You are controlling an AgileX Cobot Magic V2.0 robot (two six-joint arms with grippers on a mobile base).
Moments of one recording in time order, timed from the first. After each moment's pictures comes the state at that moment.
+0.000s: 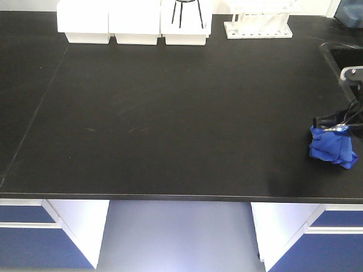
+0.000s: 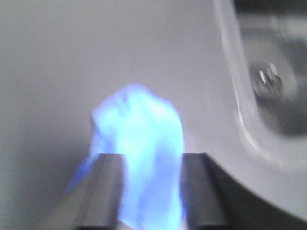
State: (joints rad) left arm -0.04 -0.01 0.03 0.14 0.15 -0.18; right arm -0.06 1.53 -0.77 -0.62 0.29 0.54
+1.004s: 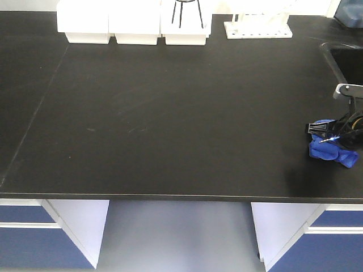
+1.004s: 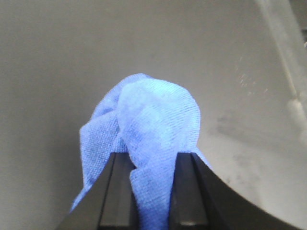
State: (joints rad) left arm -0.04 -0.01 0.03 0.14 0.15 -0.18; right arm -0.14 1.74 -0.77 -0.70 0.04 0.73
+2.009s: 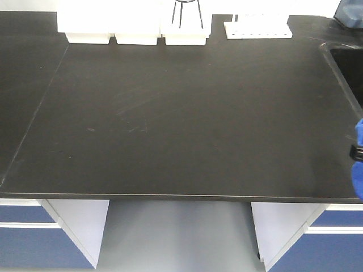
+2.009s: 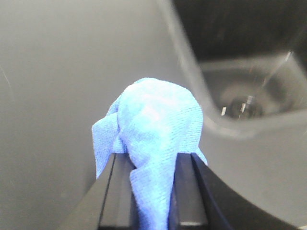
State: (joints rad) left arm -0.04 -0.01 0.03 0.14 0.15 -0.18; right arm -0.14 0.90 -0.38 -0.70 0.13 0.68
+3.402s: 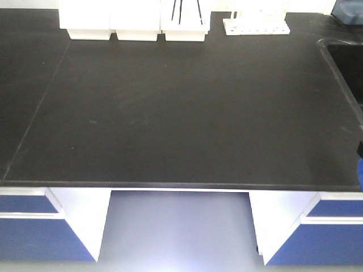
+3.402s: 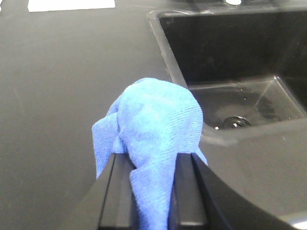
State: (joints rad) left arm -0.04 -0.01 0.03 0.14 0.15 -0.18; right arm -0.14 0.84 -0.38 -0.70 0.13 0.68
